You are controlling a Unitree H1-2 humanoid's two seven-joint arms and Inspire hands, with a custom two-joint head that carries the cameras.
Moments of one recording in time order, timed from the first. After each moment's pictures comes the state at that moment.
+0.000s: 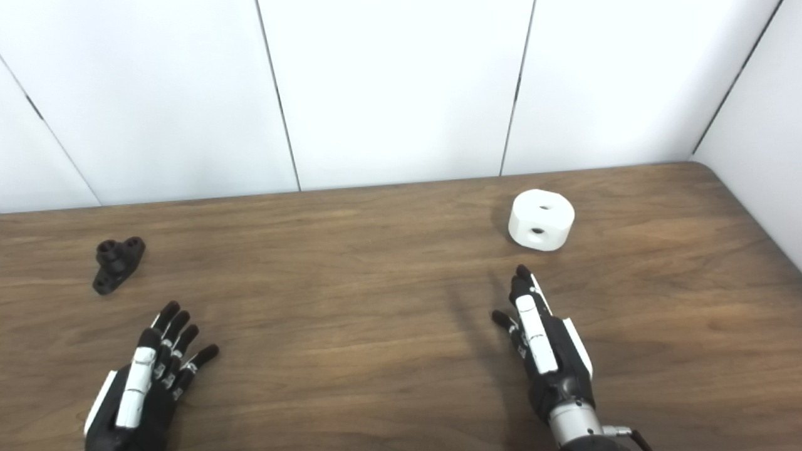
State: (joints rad) left arm 0.19 0.10 0.09 -0.39 -0.36 0.32 -0.05; right arm 0.18 -0.01 -0.08 -0.48 0.14 0.44 -0.02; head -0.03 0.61
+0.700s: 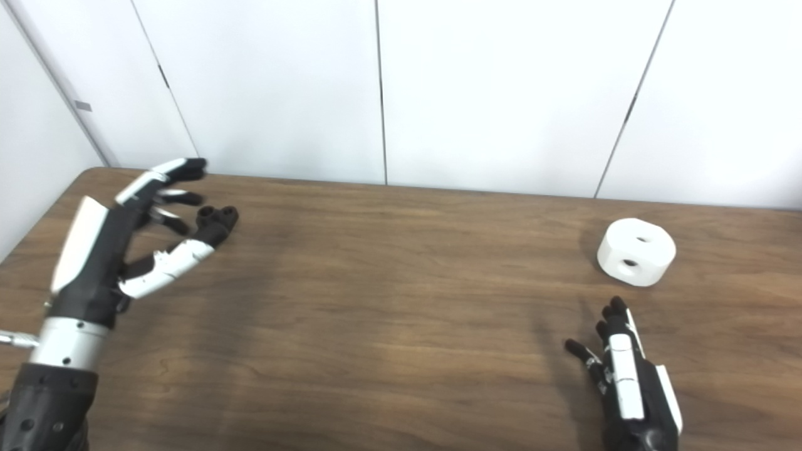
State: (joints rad) left arm -0.01 0.39 0.11 -0.73 0.54 0.36 -0.06; right arm 0.17 -0.02 -0.11 -0.40 0.17 0.36 0.00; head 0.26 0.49
